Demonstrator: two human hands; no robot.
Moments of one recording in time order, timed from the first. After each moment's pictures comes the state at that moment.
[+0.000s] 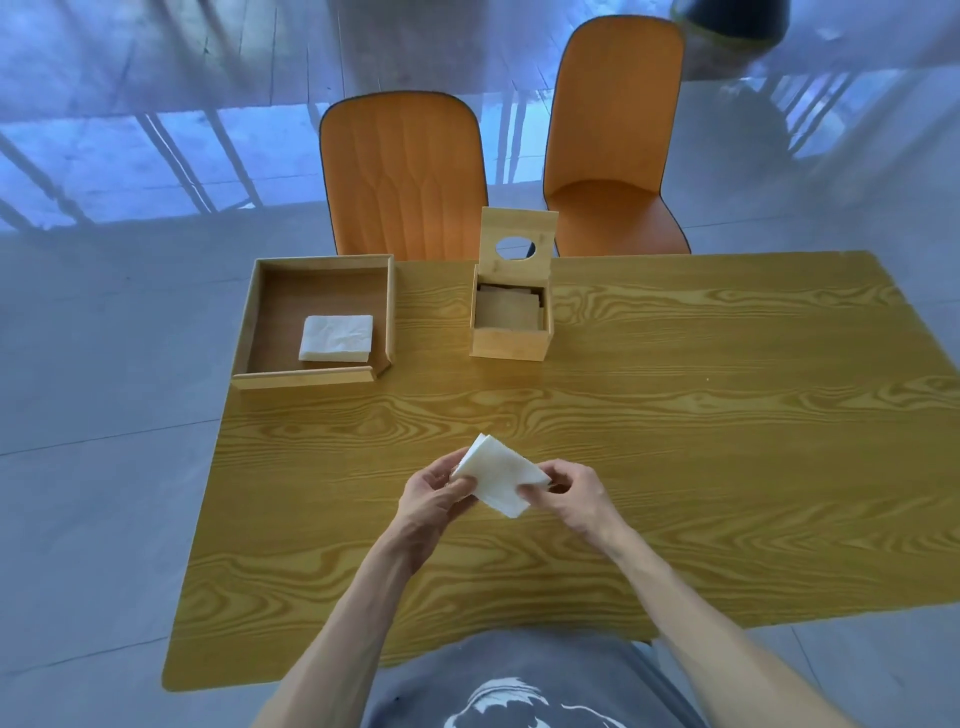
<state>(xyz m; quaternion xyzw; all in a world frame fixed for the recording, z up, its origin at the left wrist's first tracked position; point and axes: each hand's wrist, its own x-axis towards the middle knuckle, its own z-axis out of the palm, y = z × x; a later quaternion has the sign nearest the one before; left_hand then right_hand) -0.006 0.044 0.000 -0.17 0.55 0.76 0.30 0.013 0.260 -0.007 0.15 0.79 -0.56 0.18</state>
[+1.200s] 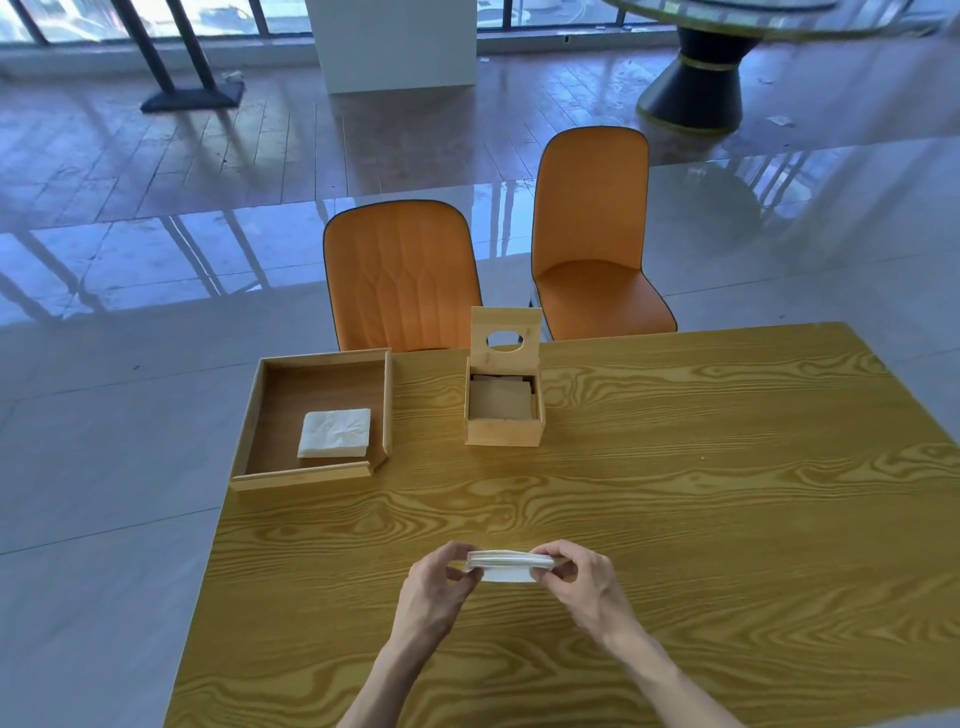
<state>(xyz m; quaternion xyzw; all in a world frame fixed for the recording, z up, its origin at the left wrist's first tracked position) -0.024 0.051 0.001 -0.01 0.87 0.46 0.19 0.006 0.269 -0.002 0.09 0.89 -0.44 0.09</state>
